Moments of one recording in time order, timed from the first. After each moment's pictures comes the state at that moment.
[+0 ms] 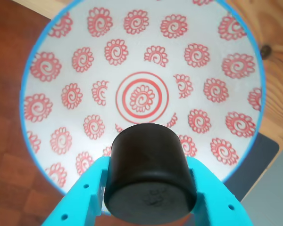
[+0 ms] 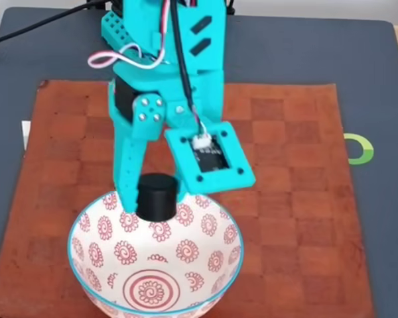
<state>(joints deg) -4.8 56.9 47.8 85.8 67.5</state>
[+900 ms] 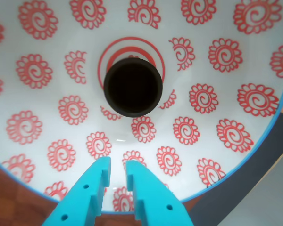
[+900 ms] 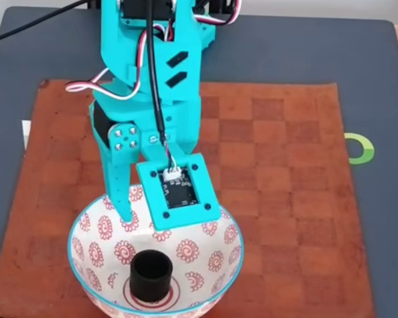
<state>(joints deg) -2.1 52.4 42.8 92.6 67.7</state>
